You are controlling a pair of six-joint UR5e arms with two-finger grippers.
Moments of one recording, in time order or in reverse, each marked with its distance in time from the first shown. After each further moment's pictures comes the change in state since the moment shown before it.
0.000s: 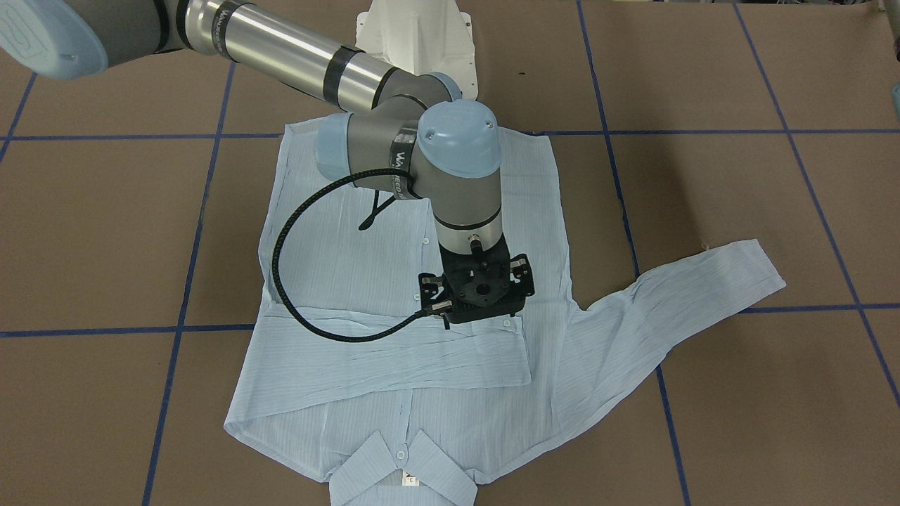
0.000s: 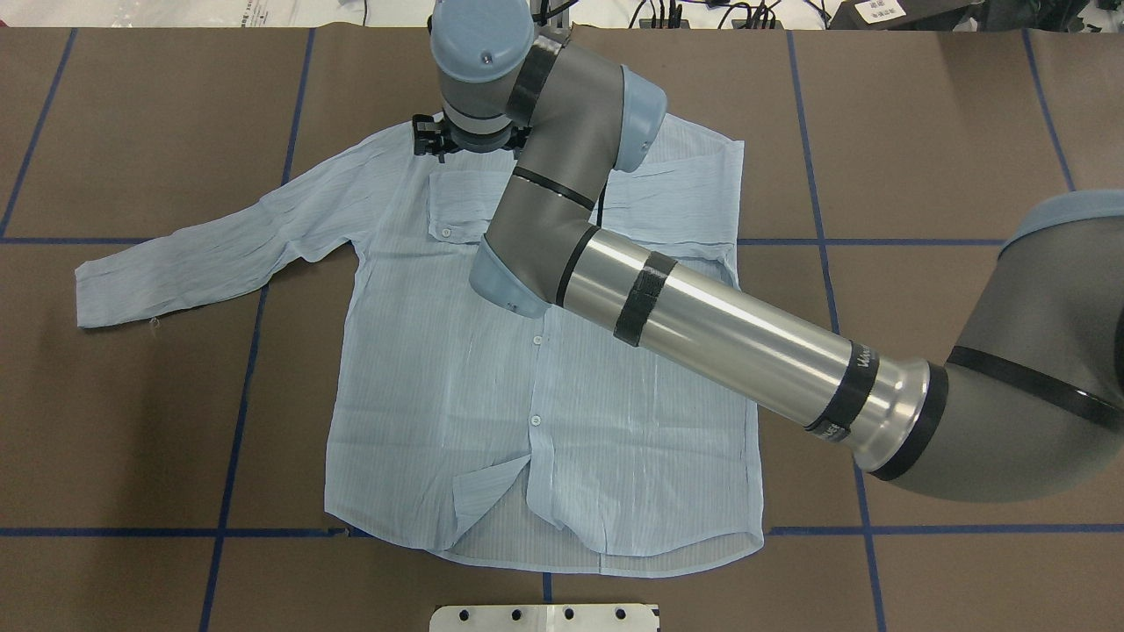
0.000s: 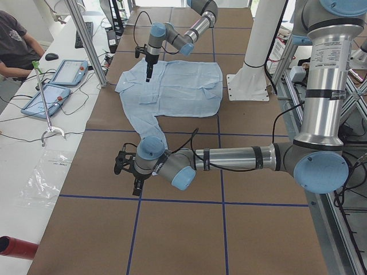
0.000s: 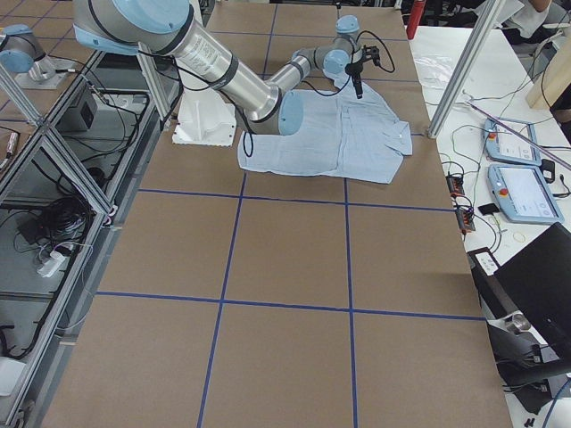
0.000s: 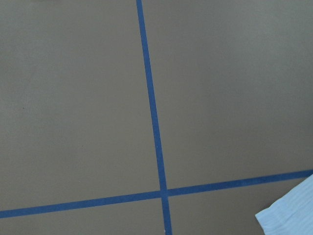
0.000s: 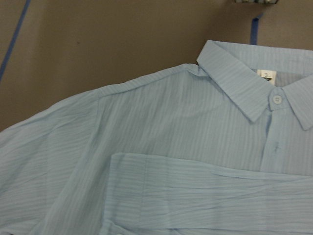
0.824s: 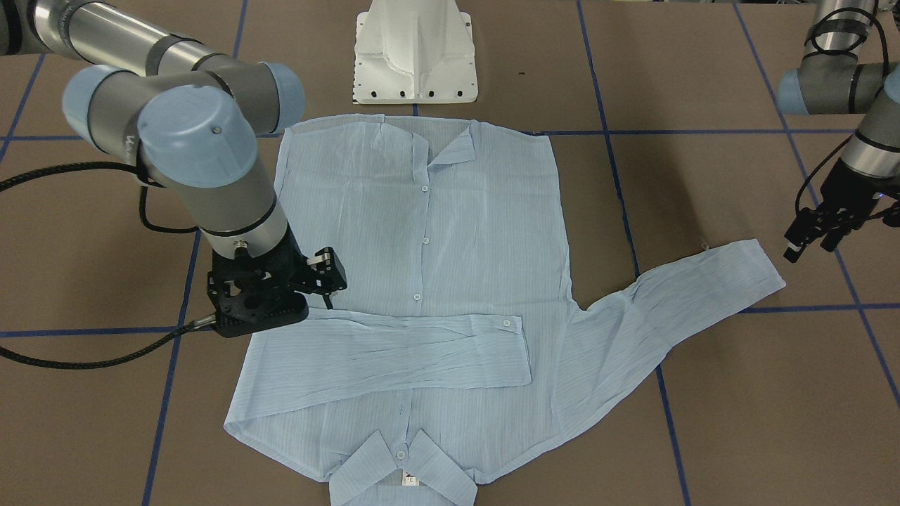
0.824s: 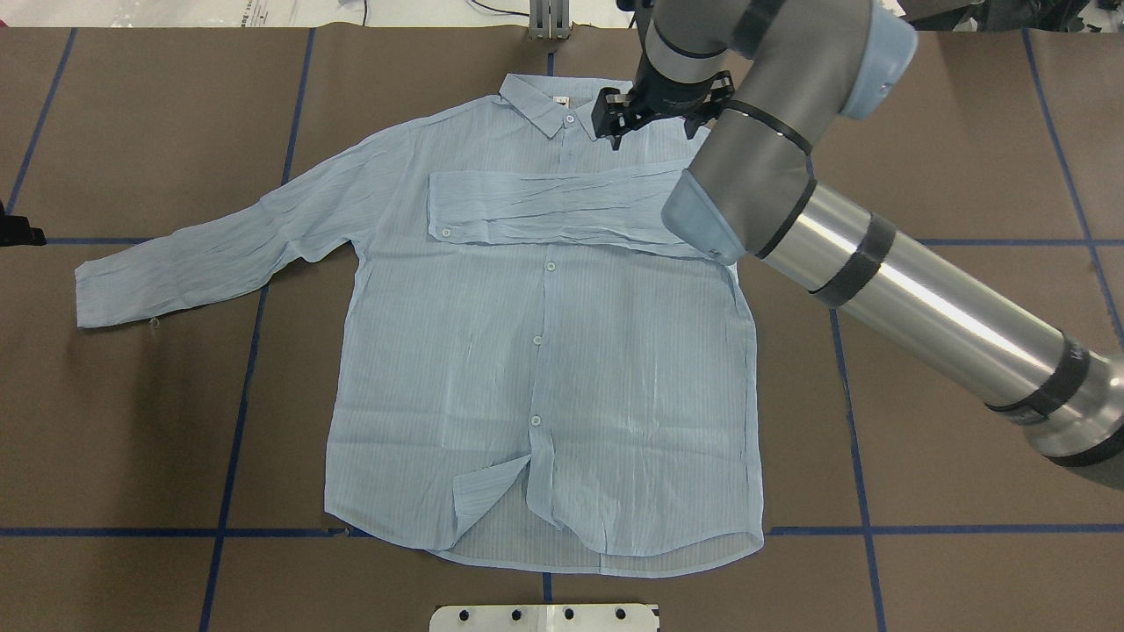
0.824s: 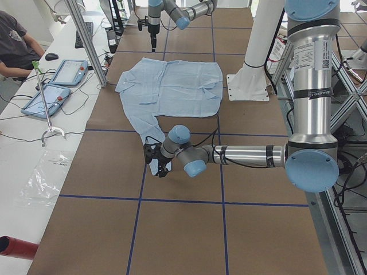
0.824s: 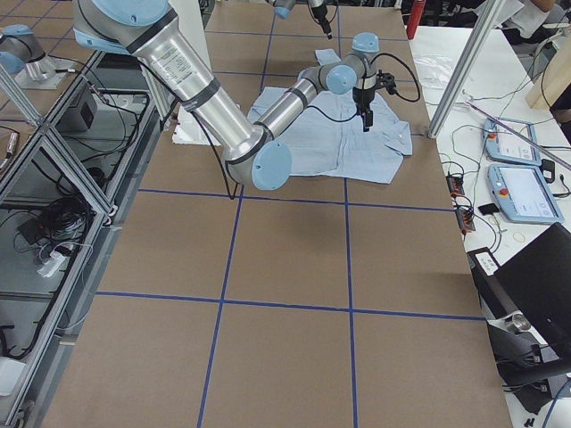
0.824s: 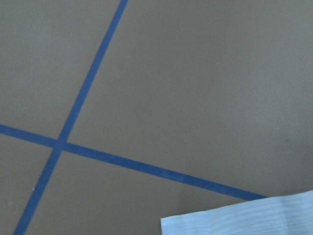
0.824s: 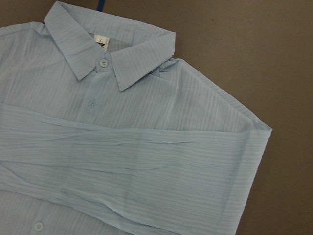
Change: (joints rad) left arm 0.414 0.108 -0.114 -0.199 0.364 -0.652; right arm 0.205 -0.367 0.441 -0.256 0.208 -0.292
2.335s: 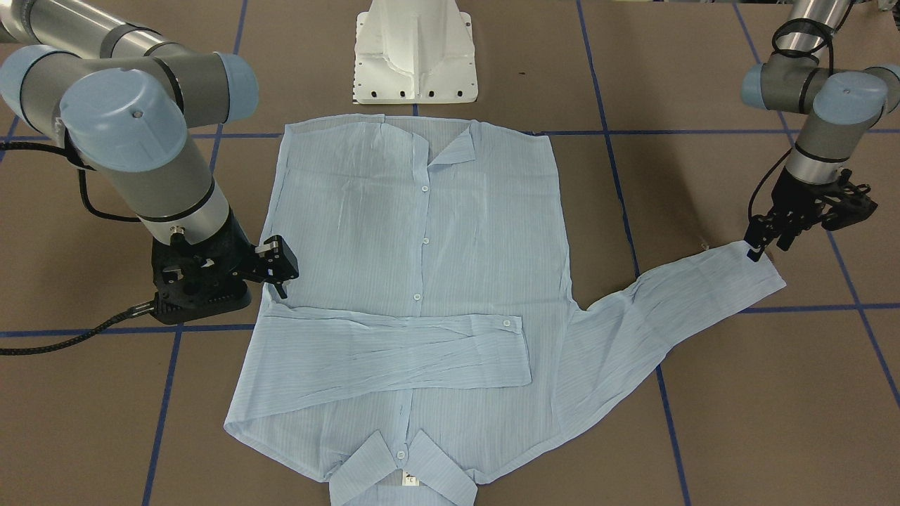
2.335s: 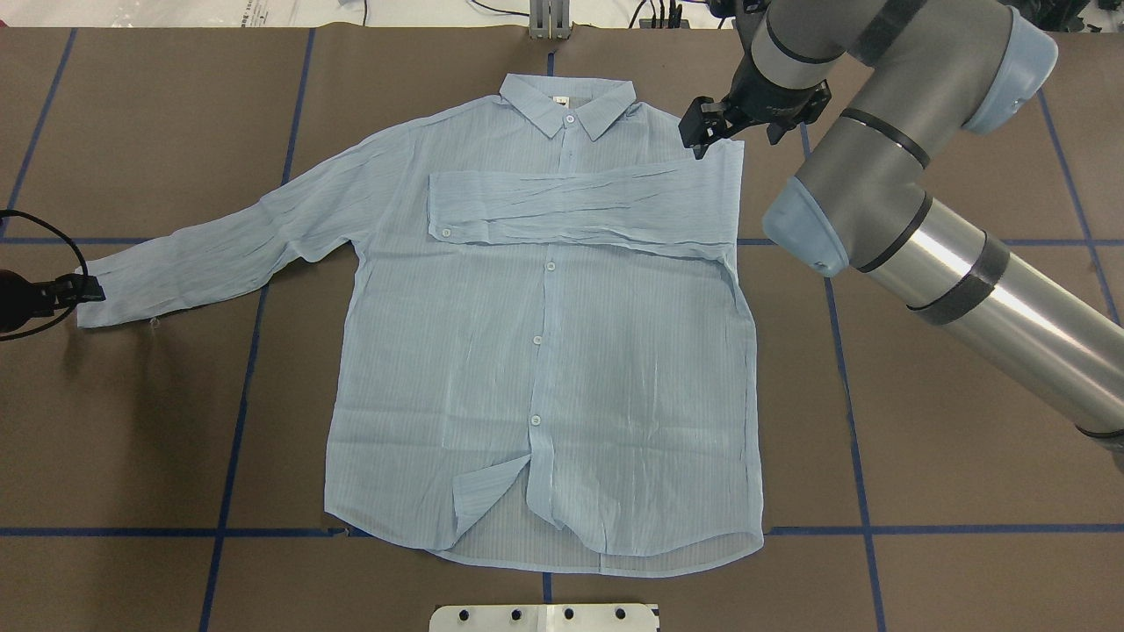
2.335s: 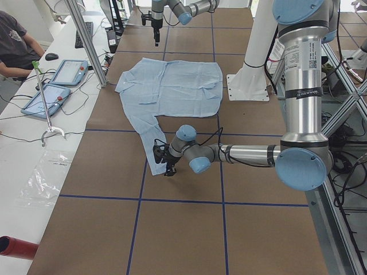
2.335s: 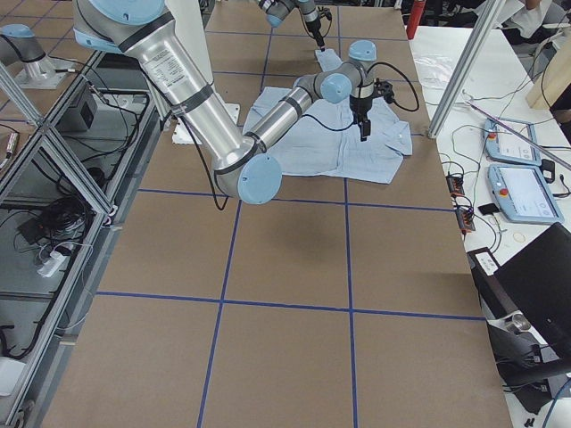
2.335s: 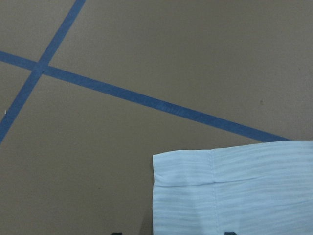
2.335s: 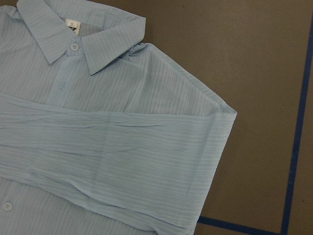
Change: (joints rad) left arm 0.129 0.000 0.016 0.049 0.112 -0.058; right arm 0.020 -0.083 0.081 -0.011 0.012 -0.024
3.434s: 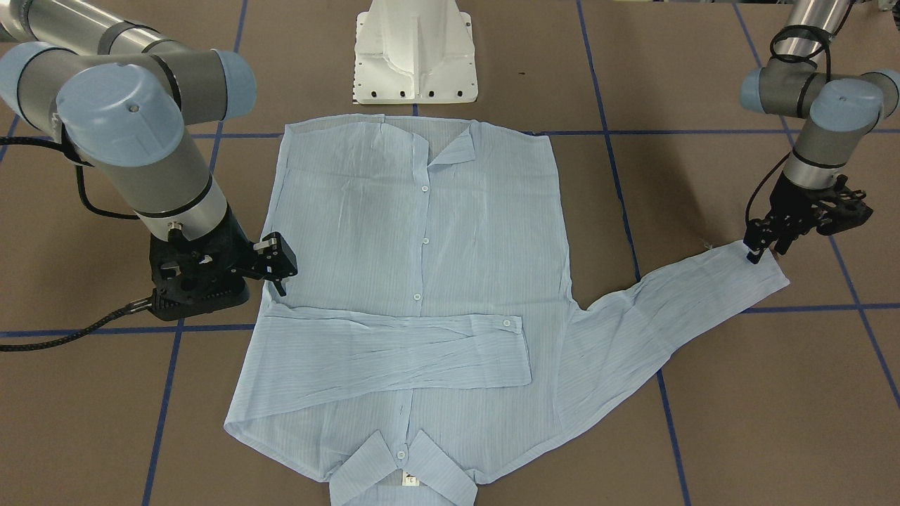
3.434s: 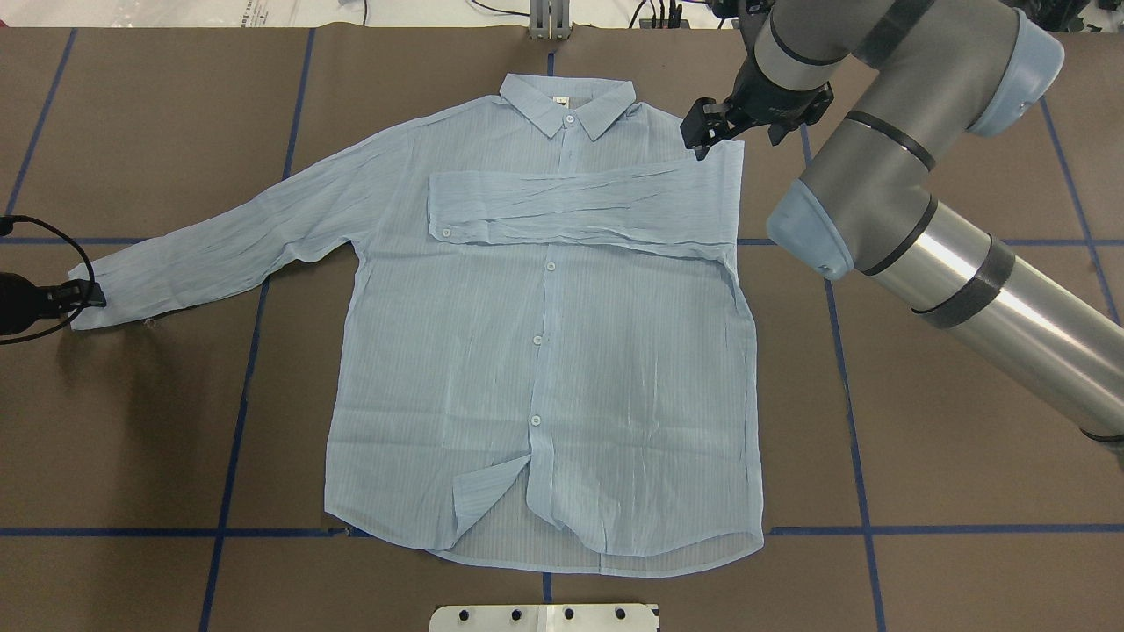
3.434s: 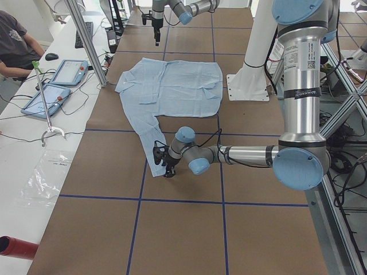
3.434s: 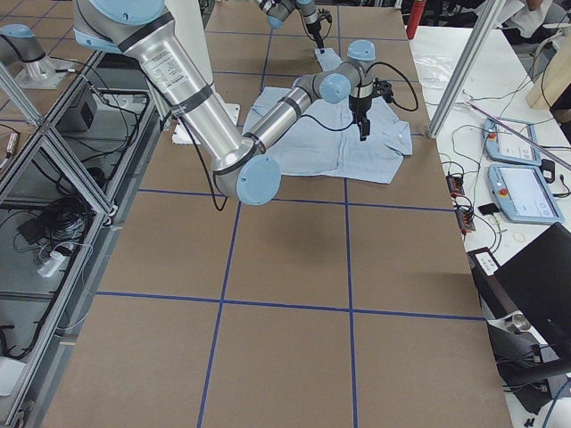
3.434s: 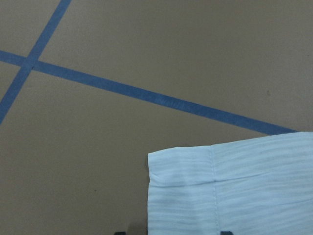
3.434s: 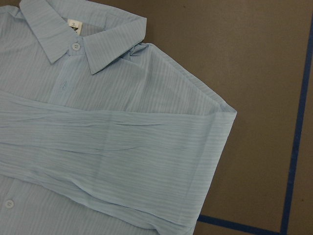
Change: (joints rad) left arm 0.003 -0.009 0.023 0.000 -0.001 0.037; right arm 0.000 -0.009 0.014 0.002 0.000 0.000
